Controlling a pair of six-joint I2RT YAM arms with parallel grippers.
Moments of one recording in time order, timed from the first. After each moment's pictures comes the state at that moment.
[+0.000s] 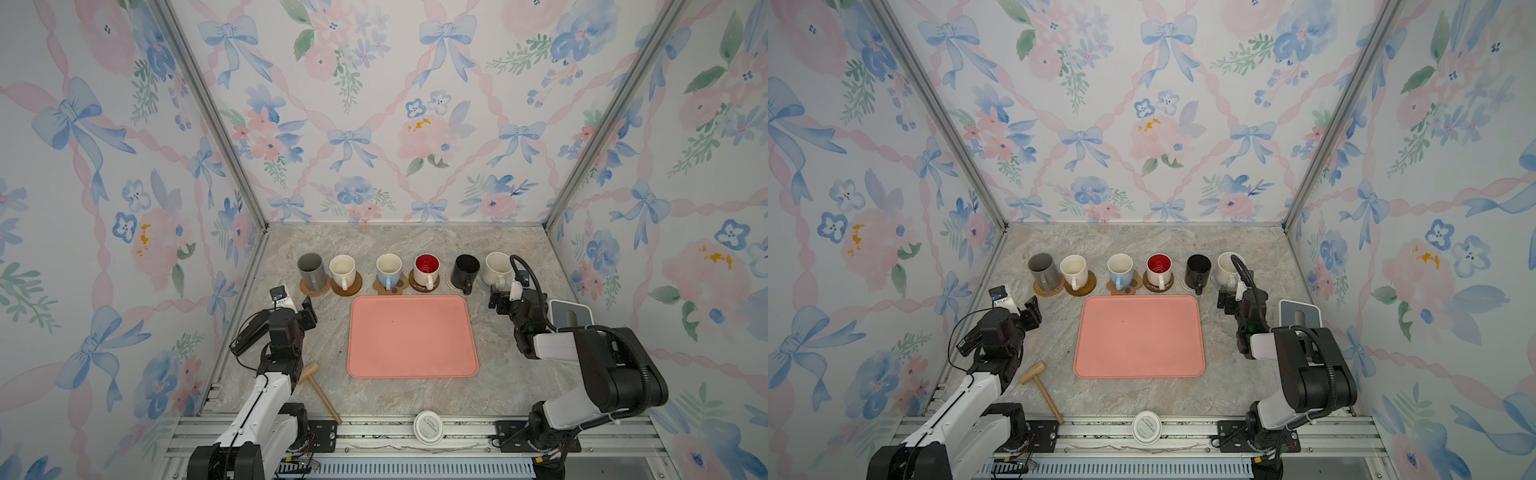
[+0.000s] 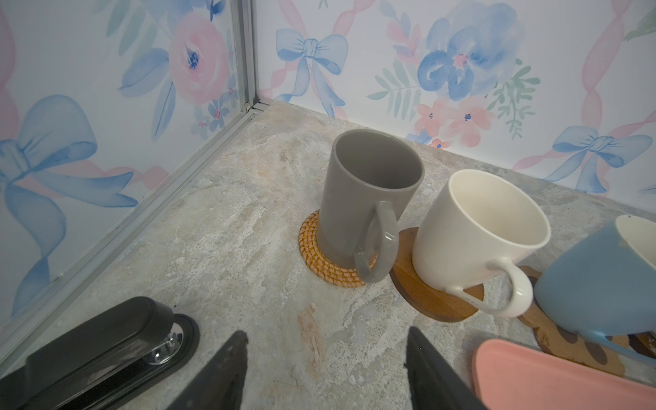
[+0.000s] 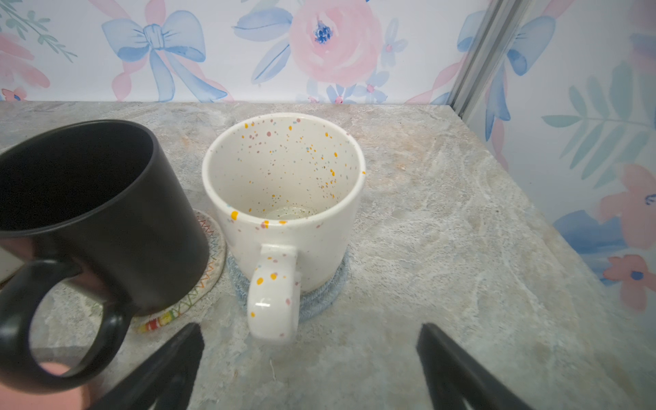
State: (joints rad) left arm 0.02 0.89 0.25 0.30 -0.17 -0.23; right arm 0.06 1.55 0.39 0.80 0.12 0.01
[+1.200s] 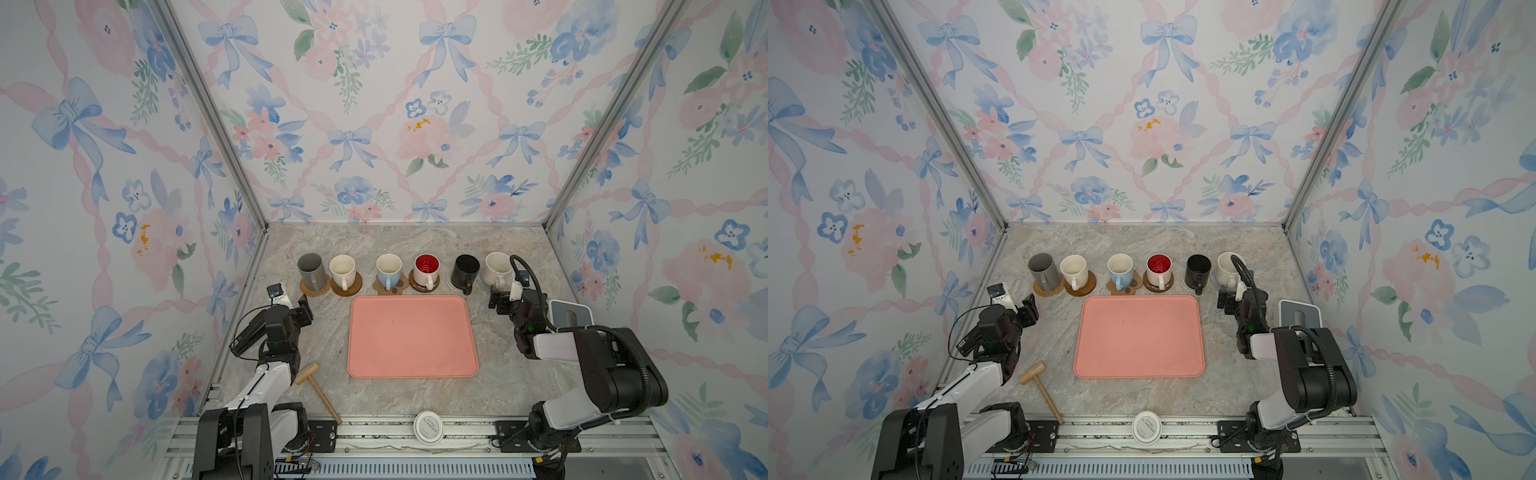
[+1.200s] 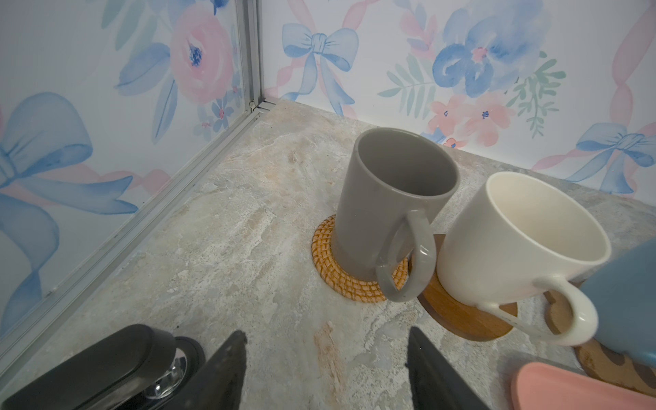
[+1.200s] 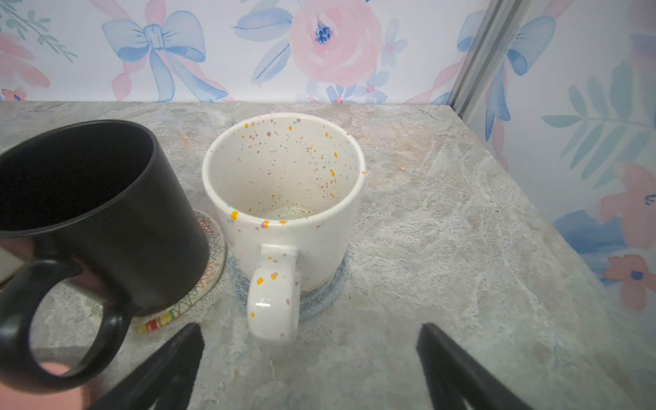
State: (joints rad) left arm 0.12 1.10 0.25 0.50 -0.08 -0.18; right arm 0.06 1.55 0.39 0.80 0.11 0.01
